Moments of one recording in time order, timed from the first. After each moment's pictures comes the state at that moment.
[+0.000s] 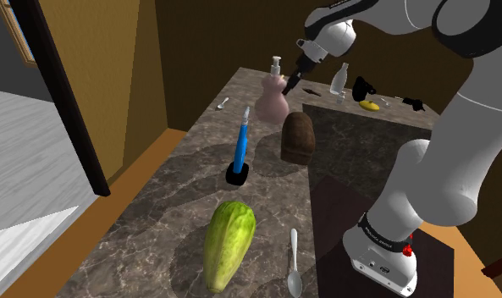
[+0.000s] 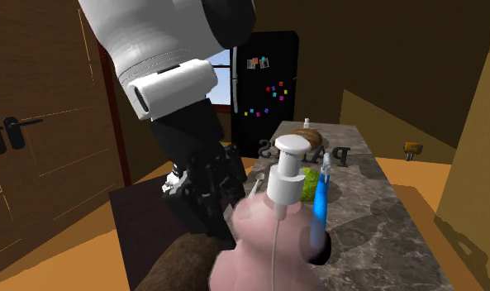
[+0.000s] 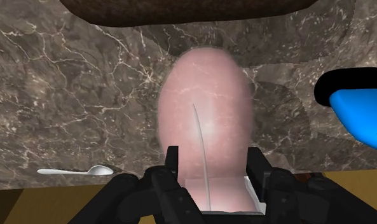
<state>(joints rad) 0.34 0.03 -0.85 -2.04 0.48 2.20 -1.25</state>
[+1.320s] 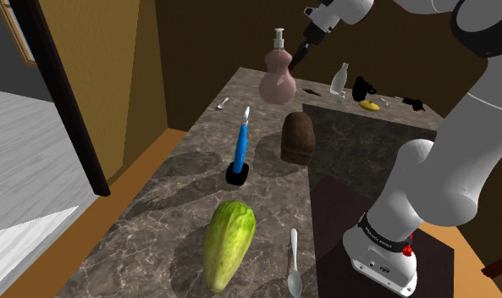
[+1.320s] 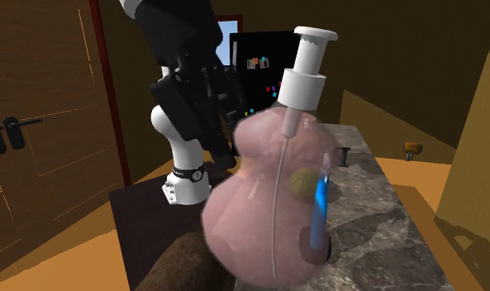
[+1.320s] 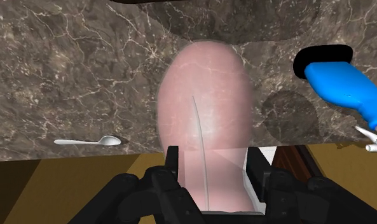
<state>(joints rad) 0.34 -0.05 -0.84 -1.84 0.35 1.98 -1.10</state>
